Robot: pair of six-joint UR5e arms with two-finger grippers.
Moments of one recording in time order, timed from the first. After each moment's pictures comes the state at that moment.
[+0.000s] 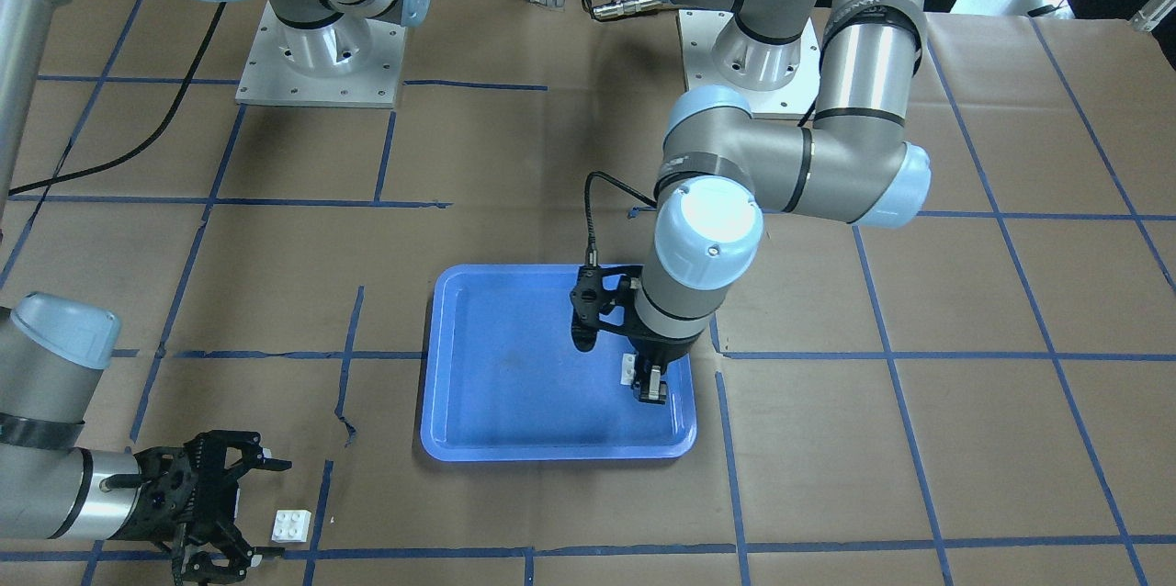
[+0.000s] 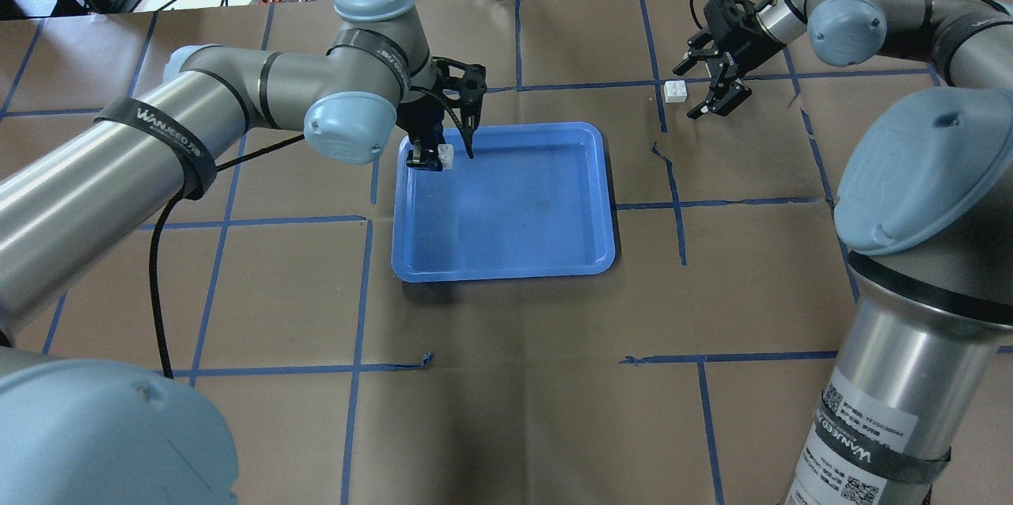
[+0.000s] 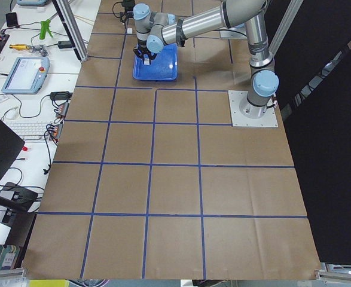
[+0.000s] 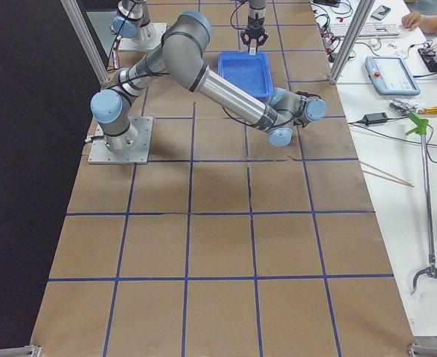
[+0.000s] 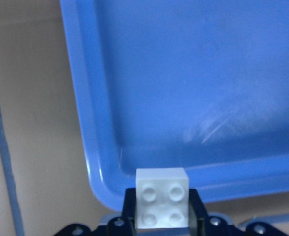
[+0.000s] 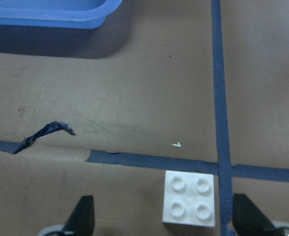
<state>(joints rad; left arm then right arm) -1.80 -2.05 -1.61 -1.06 1.54 1.42 1.32 -0.75 1.24 -1.84 -1.01 -2.00</state>
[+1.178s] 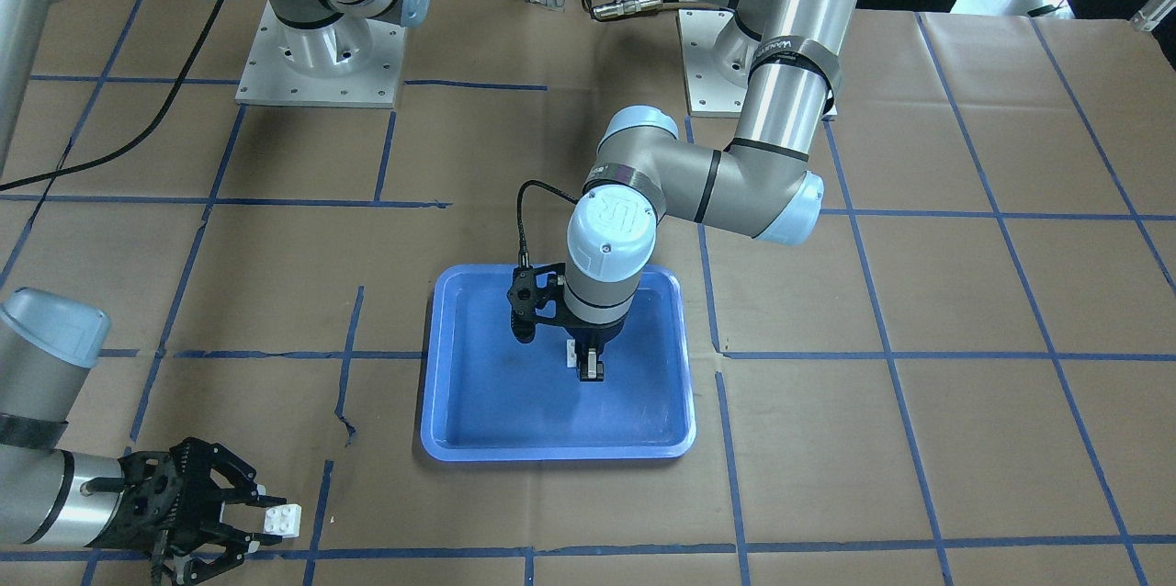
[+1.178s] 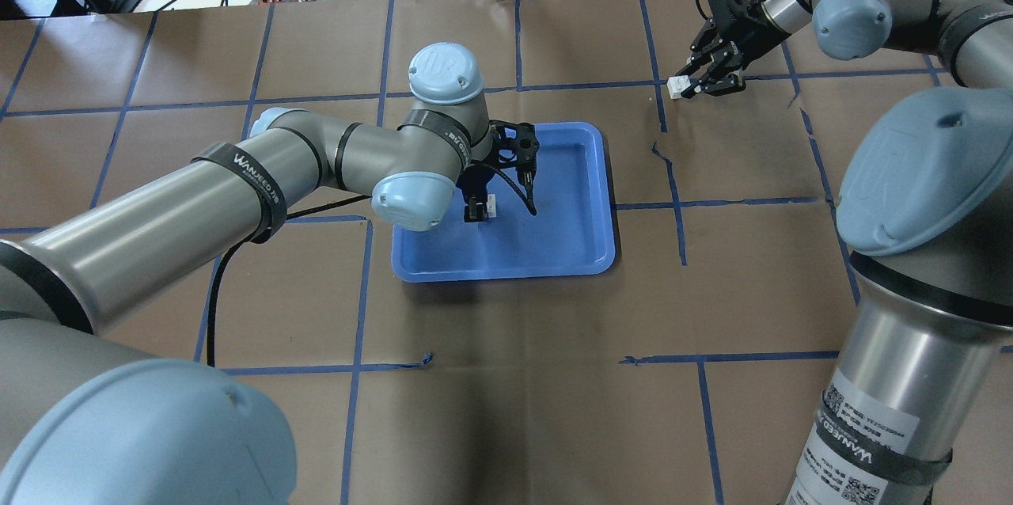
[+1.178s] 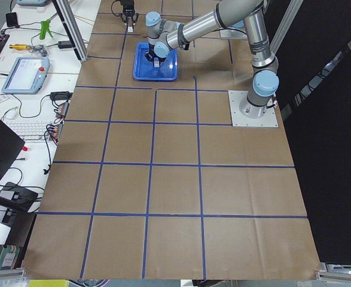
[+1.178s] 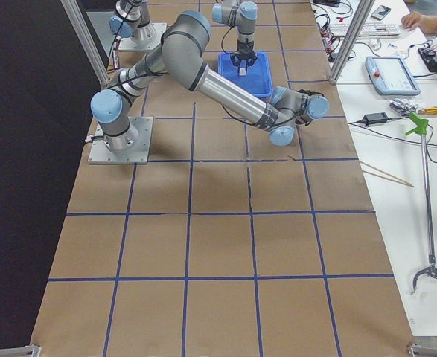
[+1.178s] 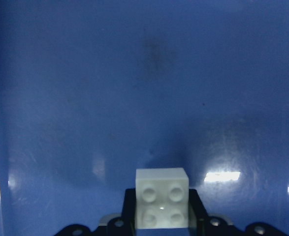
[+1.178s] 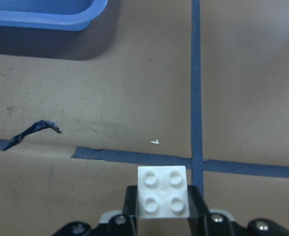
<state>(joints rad) -1.86 -2.11 -1.71 -0.89 1.54 1.27 1.32 -0.78 1.22 -1.86 -1.01 -1.97</state>
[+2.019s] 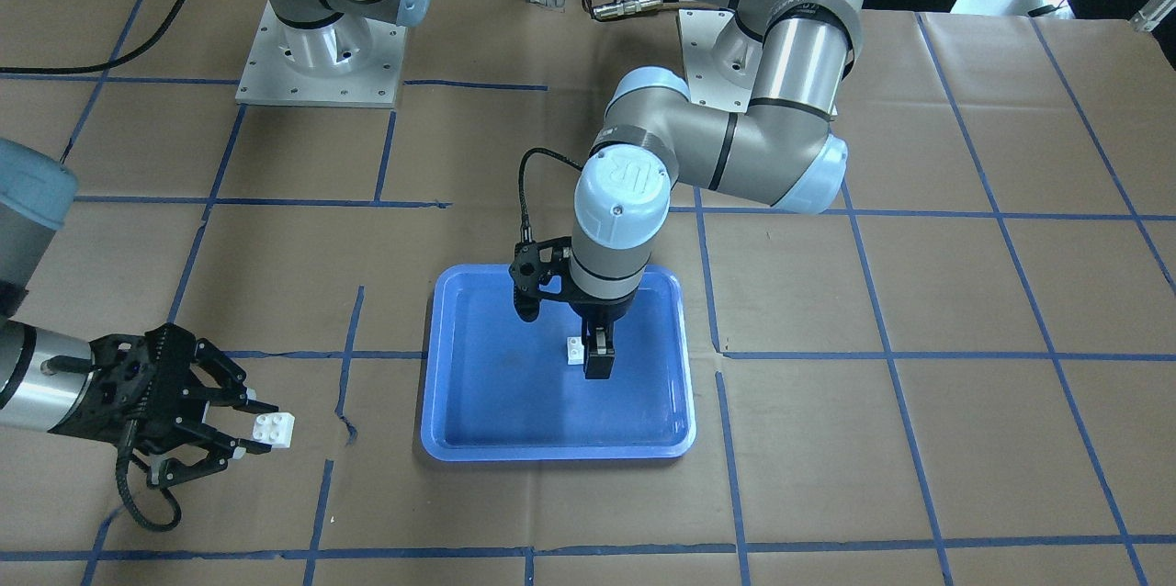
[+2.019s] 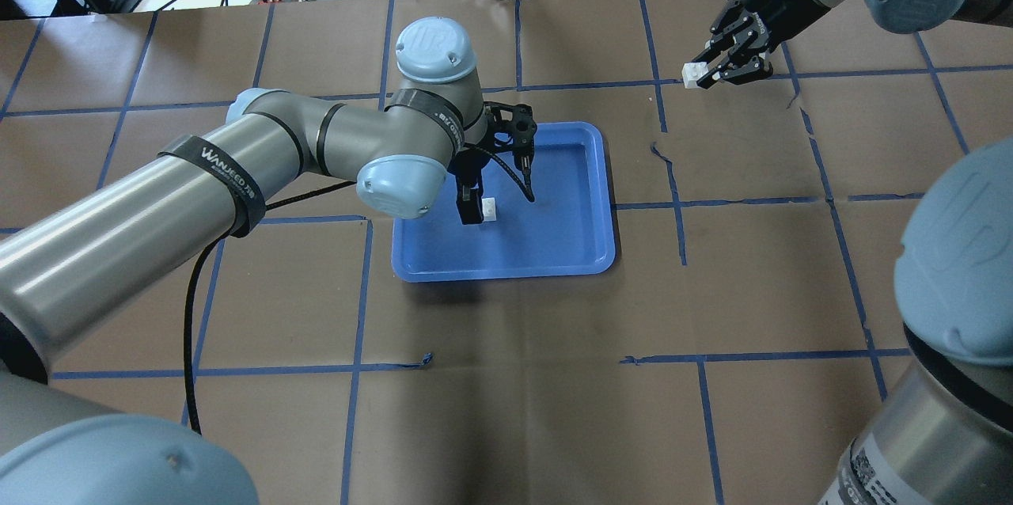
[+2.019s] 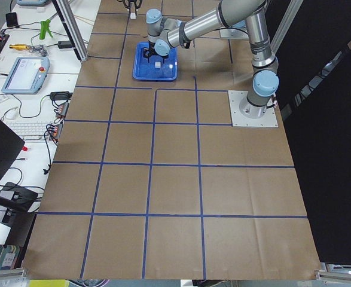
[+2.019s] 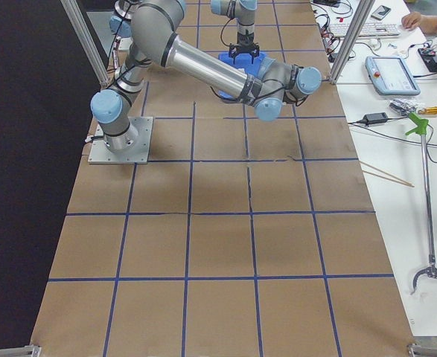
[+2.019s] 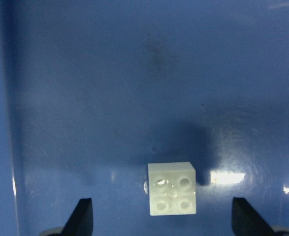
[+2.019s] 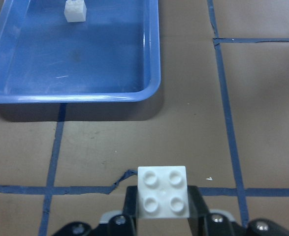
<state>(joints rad) -1.86 -2.00 -1.68 -1.04 1.54 1.27 1.31 -1.05 1.41 -1.74 -1.02 -1.89</state>
